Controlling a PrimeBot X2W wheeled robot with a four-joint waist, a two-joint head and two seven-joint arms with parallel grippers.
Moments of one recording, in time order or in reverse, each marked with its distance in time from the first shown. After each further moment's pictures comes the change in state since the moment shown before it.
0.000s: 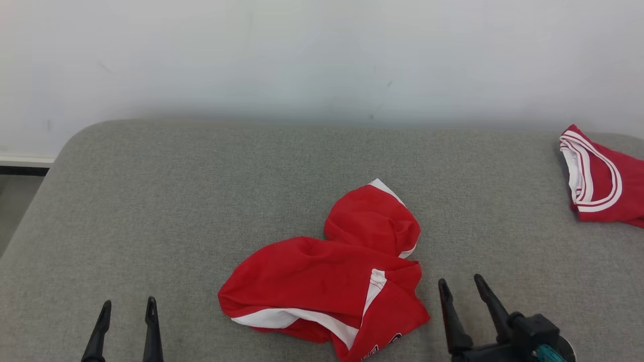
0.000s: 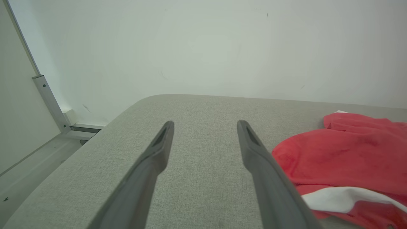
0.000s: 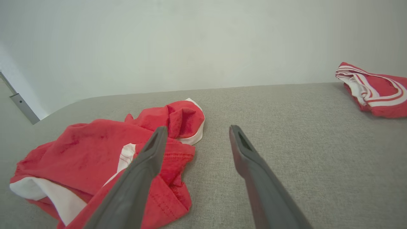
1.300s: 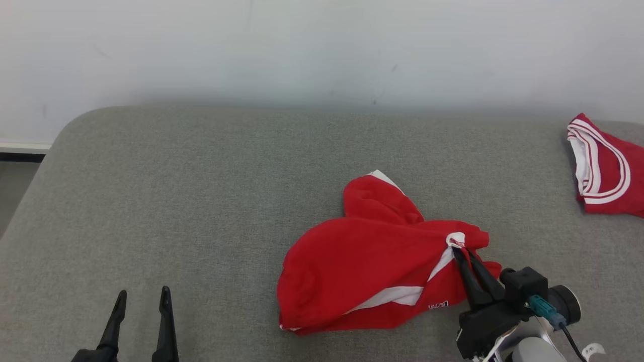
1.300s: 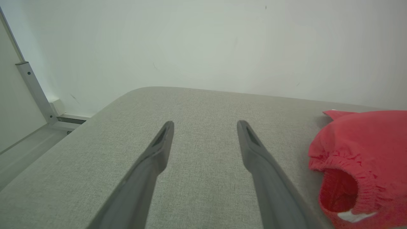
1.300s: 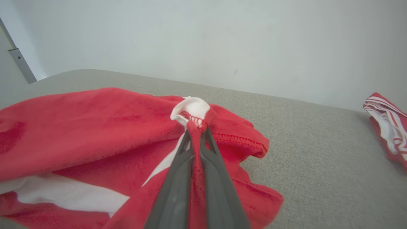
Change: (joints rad) left arm -0.050 -0.045 -0.001 0.043 0.005 -0.024 0.000; right arm -0.257 -0.140 0.150 0.238 -0.007 0.000 -0.005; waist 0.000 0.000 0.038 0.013
